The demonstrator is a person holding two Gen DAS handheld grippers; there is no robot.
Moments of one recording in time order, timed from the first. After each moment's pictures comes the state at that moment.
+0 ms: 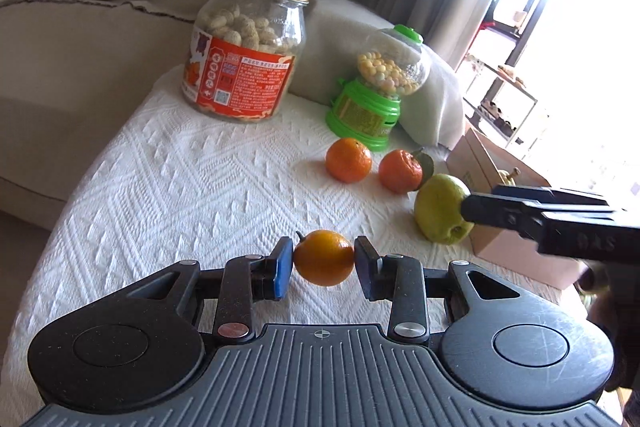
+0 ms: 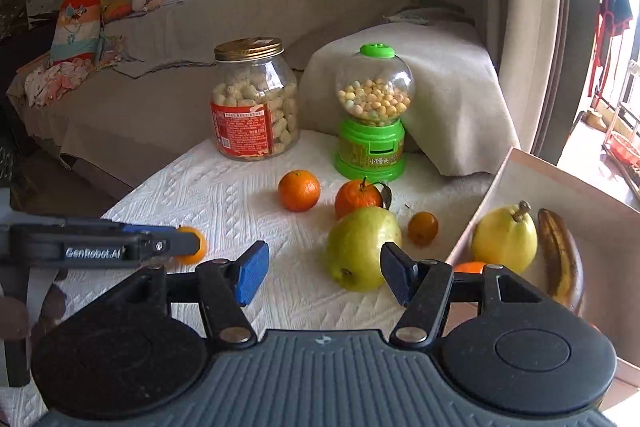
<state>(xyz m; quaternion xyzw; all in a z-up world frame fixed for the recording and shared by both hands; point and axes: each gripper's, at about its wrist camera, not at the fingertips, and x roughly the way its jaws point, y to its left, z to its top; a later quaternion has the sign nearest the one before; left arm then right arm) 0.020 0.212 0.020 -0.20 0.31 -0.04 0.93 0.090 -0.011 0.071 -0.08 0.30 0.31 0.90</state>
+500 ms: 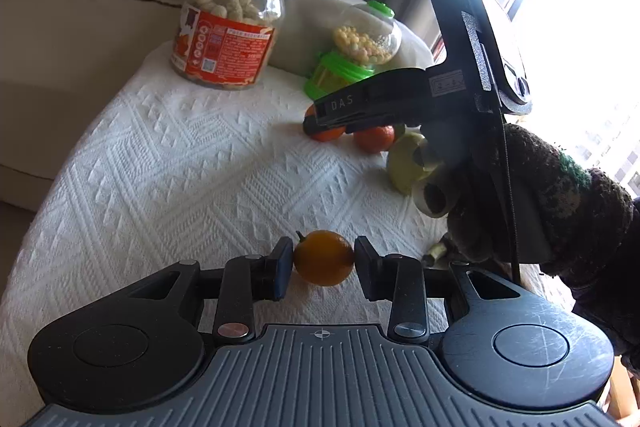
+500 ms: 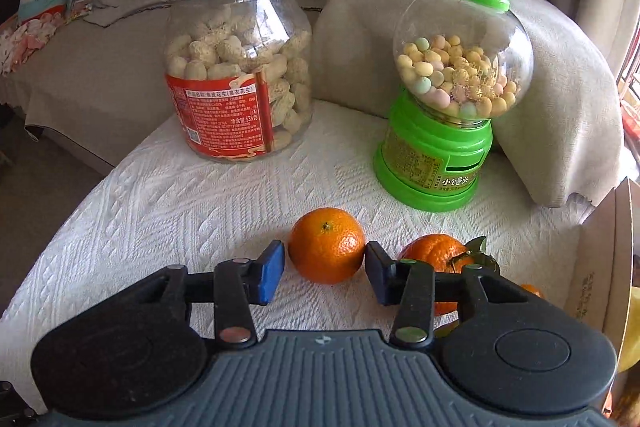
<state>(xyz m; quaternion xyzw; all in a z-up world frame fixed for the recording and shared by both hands) -0.006 0.204 0.014 -0.19 0.33 -0.07 0.92 0.177 0.099 0.033 -0.13 0.38 0.27 0.87</state>
